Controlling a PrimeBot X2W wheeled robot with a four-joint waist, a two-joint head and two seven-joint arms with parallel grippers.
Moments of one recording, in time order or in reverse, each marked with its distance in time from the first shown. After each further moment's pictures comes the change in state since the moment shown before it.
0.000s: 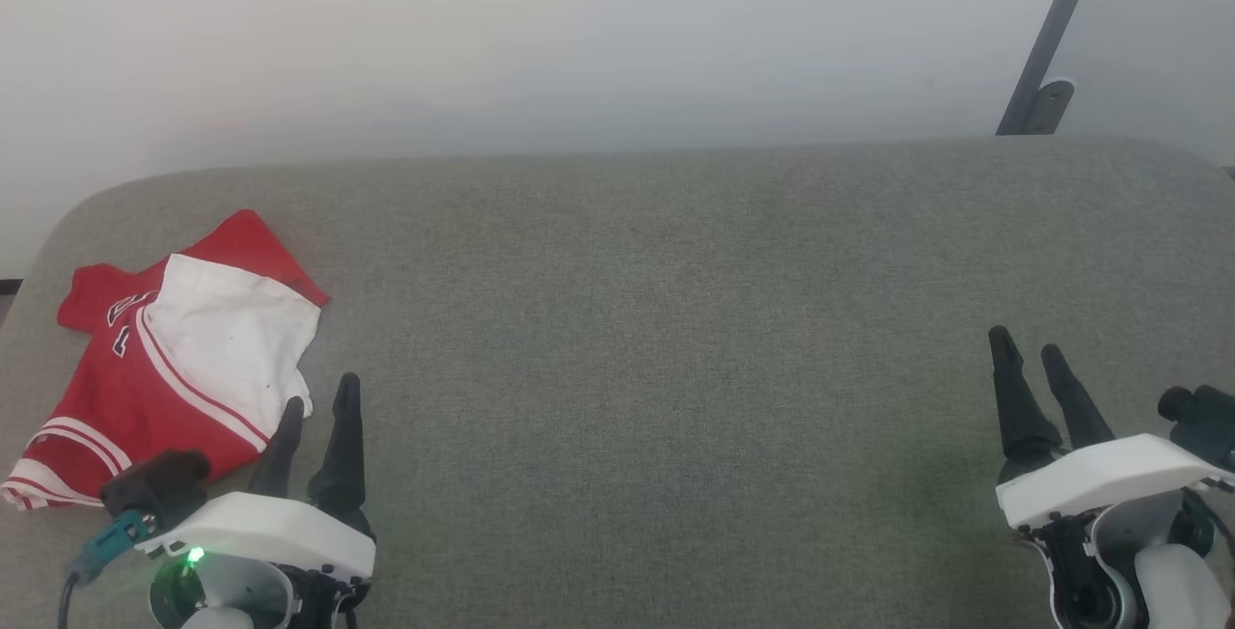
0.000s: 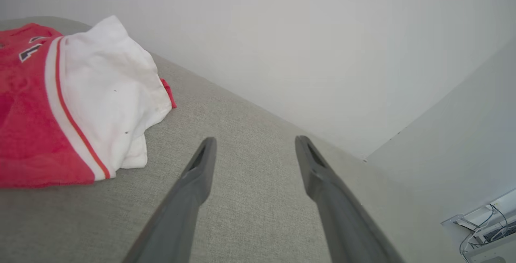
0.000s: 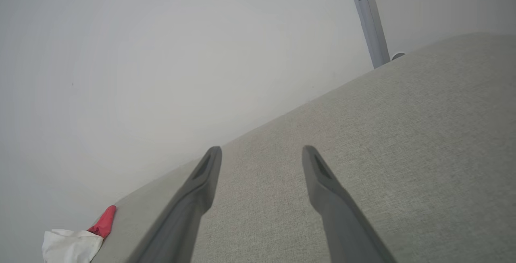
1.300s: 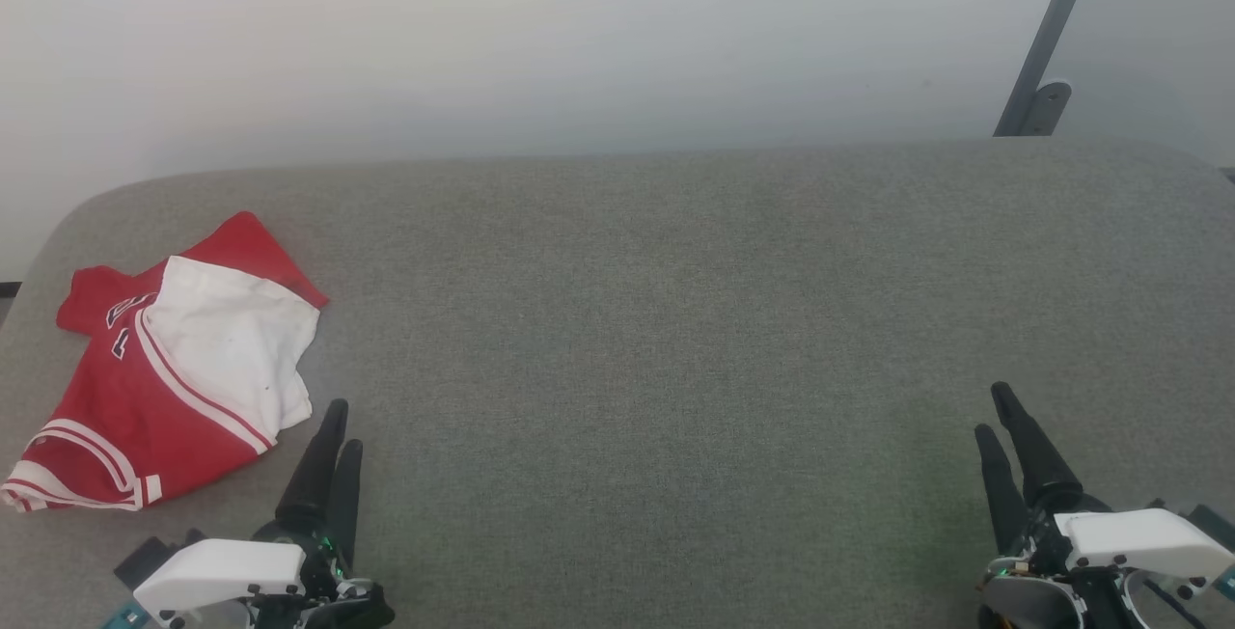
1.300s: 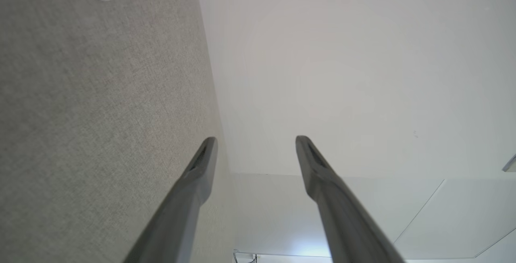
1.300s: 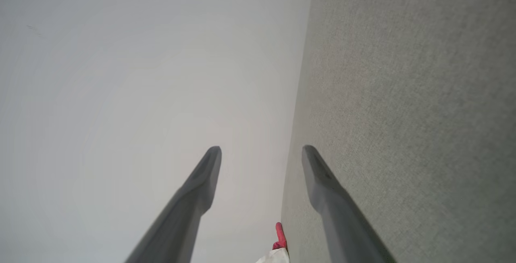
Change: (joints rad) left arm 0.020 -0.085 0.084 0.071 -0.881 -0.080 0.188; right arm 0.086 0.088 -0.062 0.006 0.885 0.000 0.194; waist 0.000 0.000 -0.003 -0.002
